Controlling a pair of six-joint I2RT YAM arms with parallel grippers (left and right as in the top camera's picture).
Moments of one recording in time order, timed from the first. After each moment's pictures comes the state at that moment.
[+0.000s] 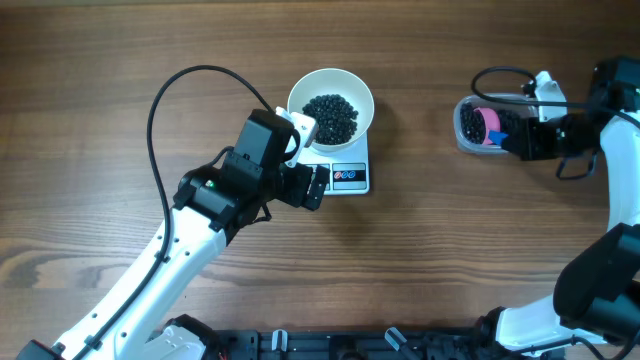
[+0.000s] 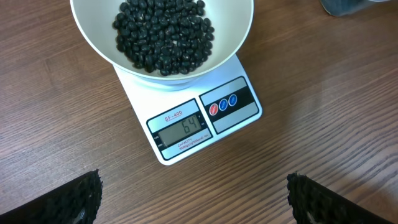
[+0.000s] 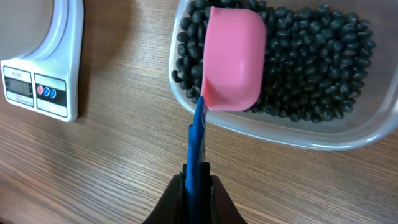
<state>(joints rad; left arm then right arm) -0.53 1.29 1.05 -0.70 0.07 -0.12 -0.36 1.71 1.40 -1.13 -0.45 -0.49</state>
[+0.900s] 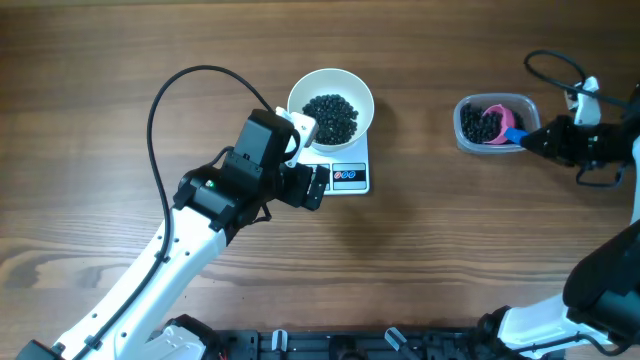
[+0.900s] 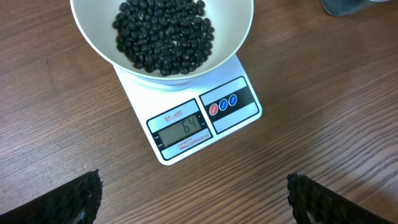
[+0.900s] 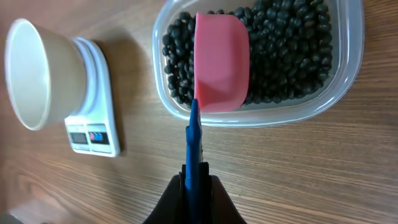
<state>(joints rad) -0.53 1.29 1.05 -0.70 0.07 -0.12 -0.53 1.73 1.40 -1.14 -0.63 -0.30</state>
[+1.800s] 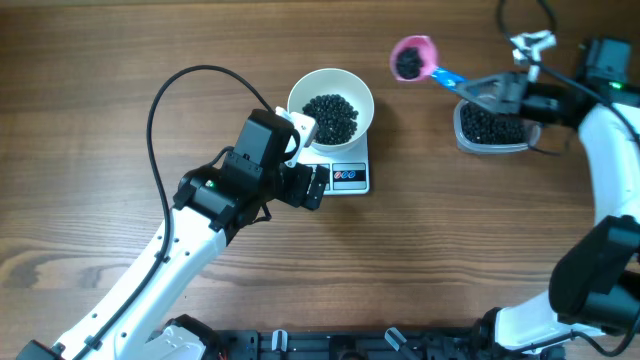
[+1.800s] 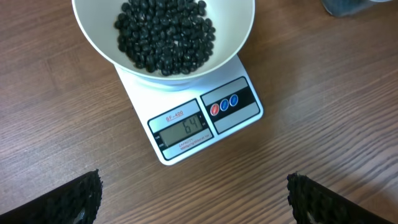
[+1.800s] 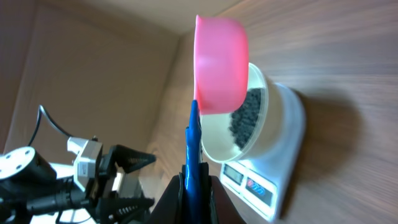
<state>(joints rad) -0.53 1.29 1.05 -0.70 0.07 -0.12 -0.25 1.73 1.39 -0.81 -1.23 -0.03</state>
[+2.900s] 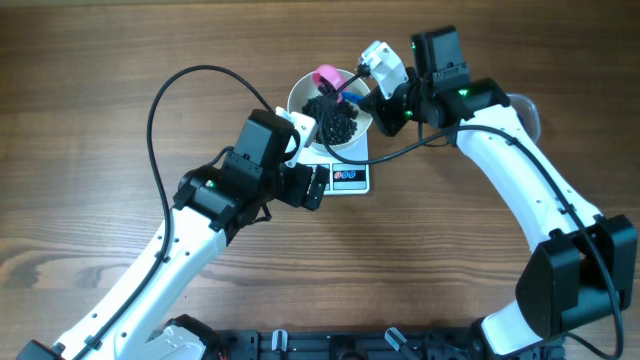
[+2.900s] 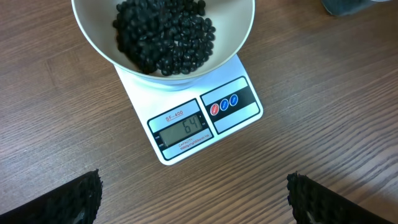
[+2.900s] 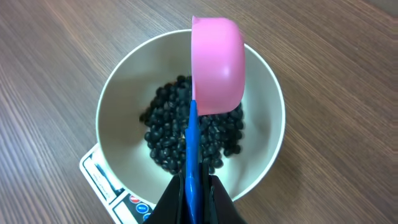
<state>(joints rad) -0.53 1.29 1.05 -0.70 0.07 -0.12 0.31 1.73 1.39 -0.59 -0.40 -0.37</state>
